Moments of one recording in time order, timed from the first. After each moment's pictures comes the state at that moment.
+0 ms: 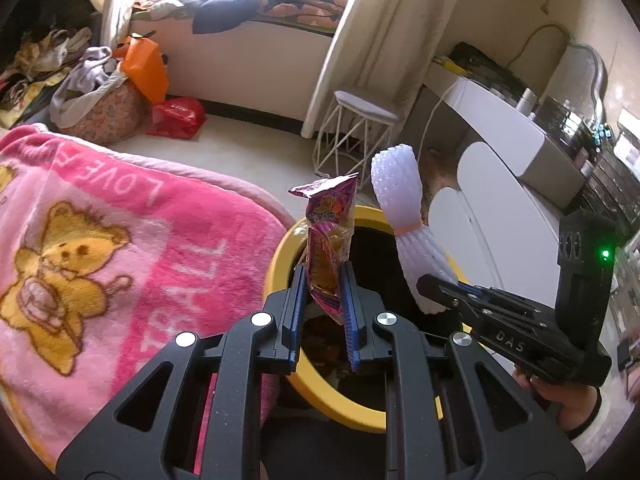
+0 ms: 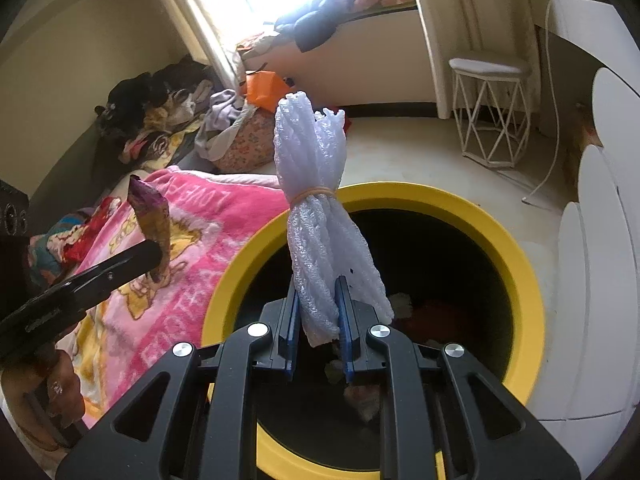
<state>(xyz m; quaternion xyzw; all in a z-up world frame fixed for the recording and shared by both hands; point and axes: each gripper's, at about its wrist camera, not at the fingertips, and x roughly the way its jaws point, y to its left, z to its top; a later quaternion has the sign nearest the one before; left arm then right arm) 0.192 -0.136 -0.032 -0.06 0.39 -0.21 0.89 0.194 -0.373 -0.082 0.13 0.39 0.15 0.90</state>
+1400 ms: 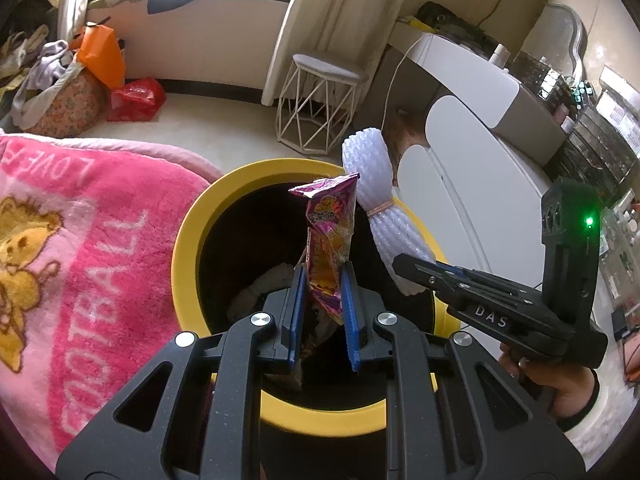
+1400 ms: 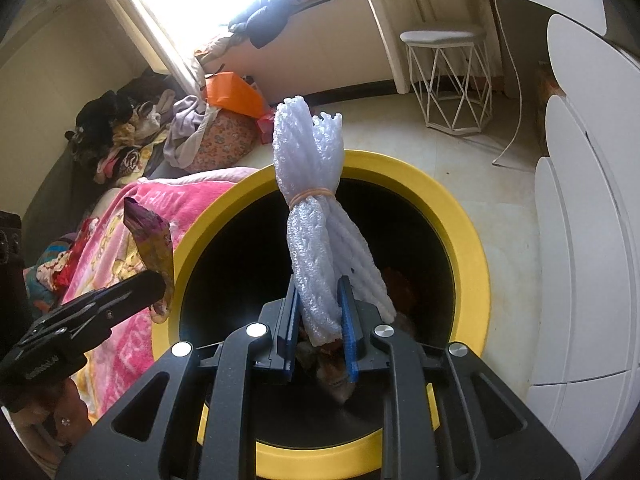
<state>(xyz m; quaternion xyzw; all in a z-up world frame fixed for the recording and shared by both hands) 0.194 -0.192 -0.062 -0.04 0.43 -0.27 0.86 0.185 -0.407 -0.105 0.17 0.42 0.10 0.89</state>
